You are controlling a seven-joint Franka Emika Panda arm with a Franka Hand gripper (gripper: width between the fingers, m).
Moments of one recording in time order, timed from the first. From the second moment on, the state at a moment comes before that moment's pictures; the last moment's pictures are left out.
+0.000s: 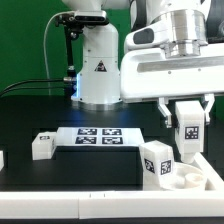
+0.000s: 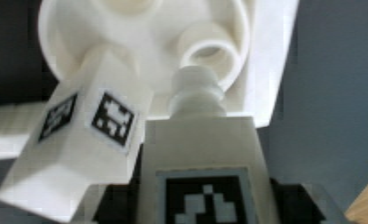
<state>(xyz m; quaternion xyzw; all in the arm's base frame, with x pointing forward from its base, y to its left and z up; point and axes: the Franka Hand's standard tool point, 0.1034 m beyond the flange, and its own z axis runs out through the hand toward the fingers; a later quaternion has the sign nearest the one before) 0.585 0.099 0.115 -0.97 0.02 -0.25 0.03</state>
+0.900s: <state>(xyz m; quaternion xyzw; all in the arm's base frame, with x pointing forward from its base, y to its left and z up) 0.583 0.114 0.093 -0.96 0.01 -0.27 0.02</state>
